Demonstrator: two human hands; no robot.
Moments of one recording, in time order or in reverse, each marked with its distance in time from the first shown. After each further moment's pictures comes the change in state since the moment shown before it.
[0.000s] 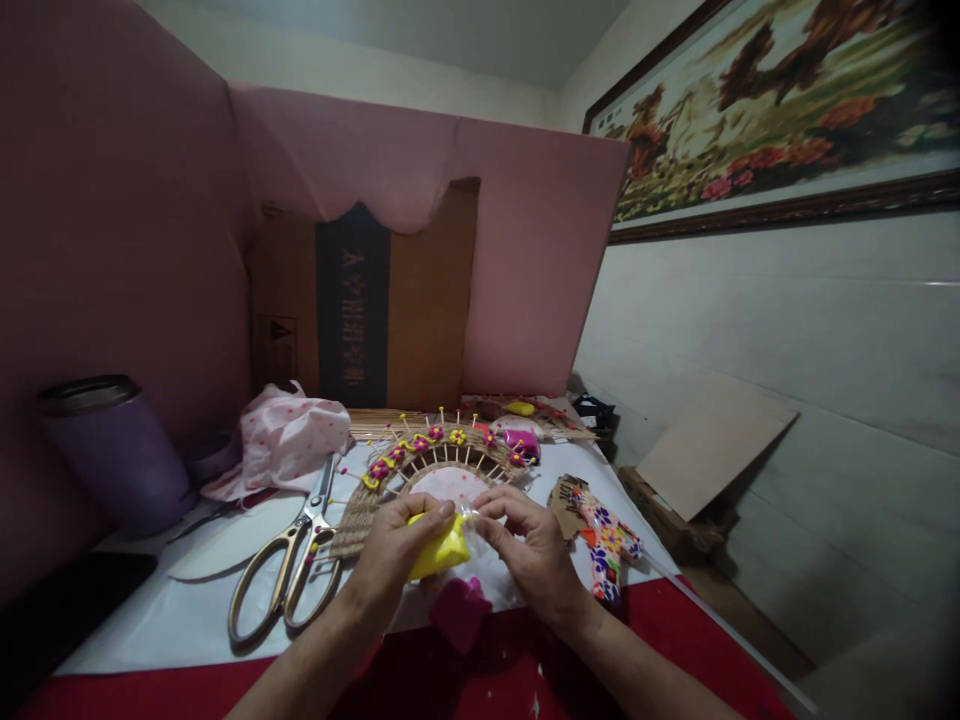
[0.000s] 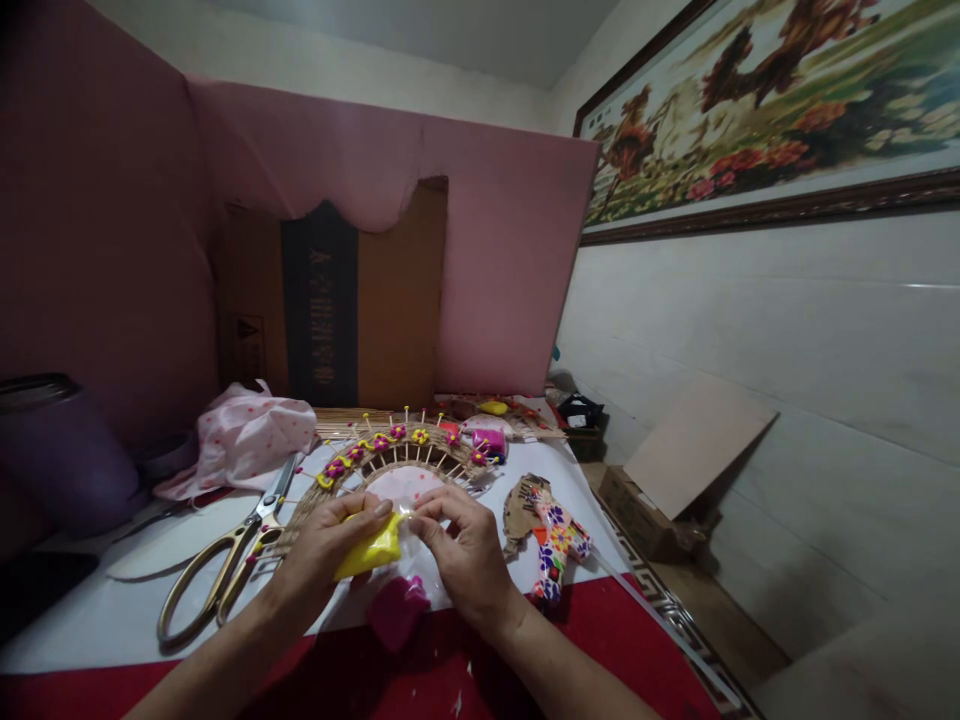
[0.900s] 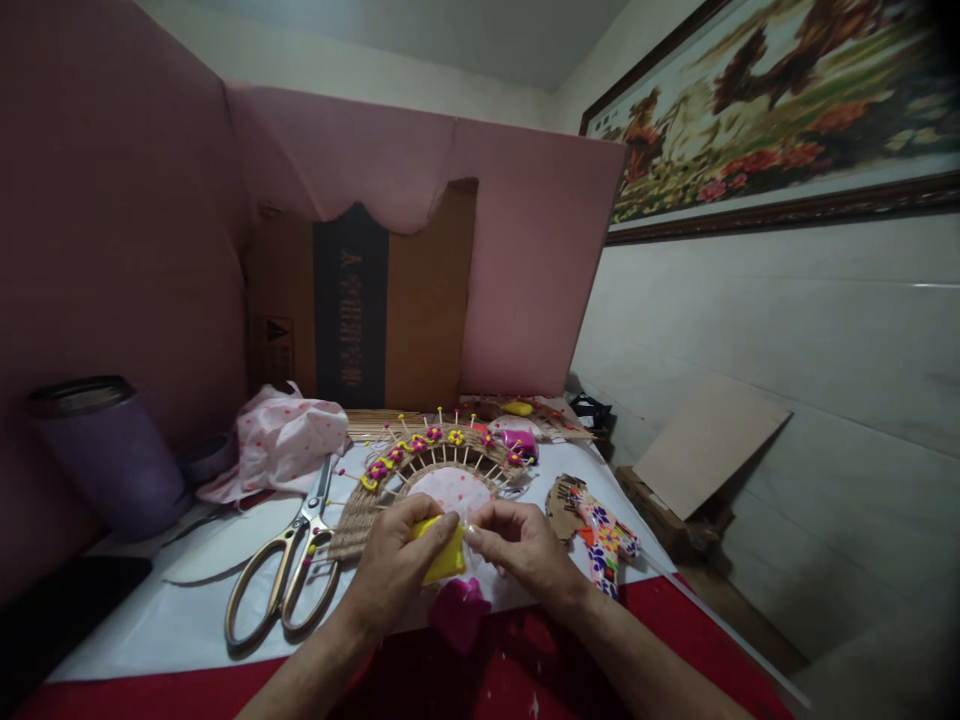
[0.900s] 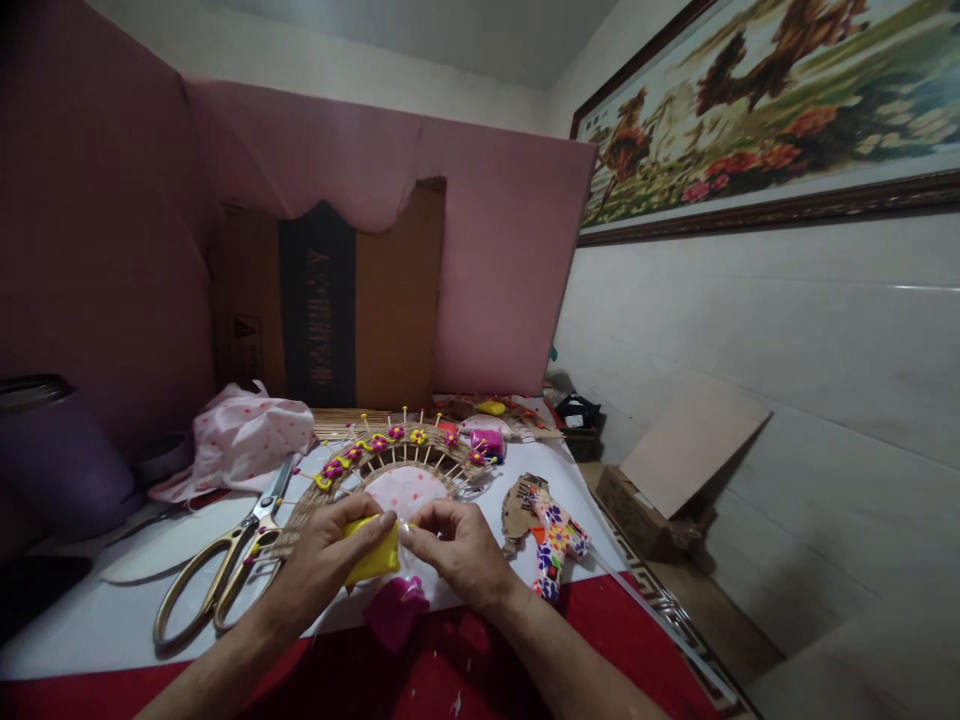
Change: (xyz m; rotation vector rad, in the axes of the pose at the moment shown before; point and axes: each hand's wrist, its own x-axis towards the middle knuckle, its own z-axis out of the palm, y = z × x) left_hand -0.003 0.001 -0.005 0.428 0.050 0.230; right_hand 0.004 0.005 -0.002 0.270 -0.224 0.362
